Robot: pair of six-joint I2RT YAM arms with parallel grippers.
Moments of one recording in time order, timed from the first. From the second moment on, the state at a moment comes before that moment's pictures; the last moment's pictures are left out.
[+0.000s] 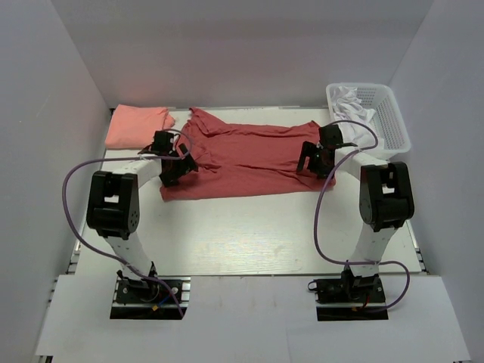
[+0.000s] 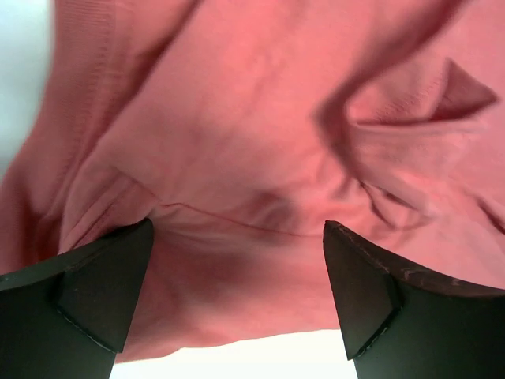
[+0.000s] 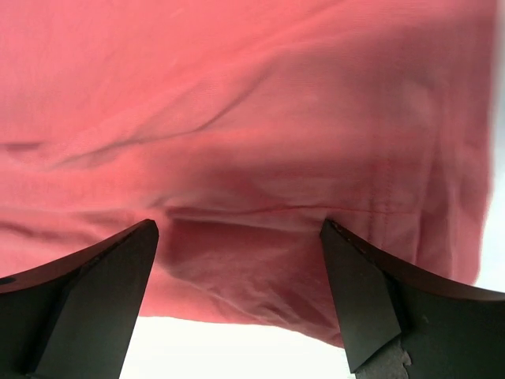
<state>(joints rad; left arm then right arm) -0.12 1.84 1.16 -0.32 0.08 -0.62 0.17 1.89 1.23 -0.39 -0.08 0.35</state>
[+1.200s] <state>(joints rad) -0.12 0.91 0.62 -0.57 0.18 -0.70 0.30 1.14 0.54 -0.44 -0.09 0.49</state>
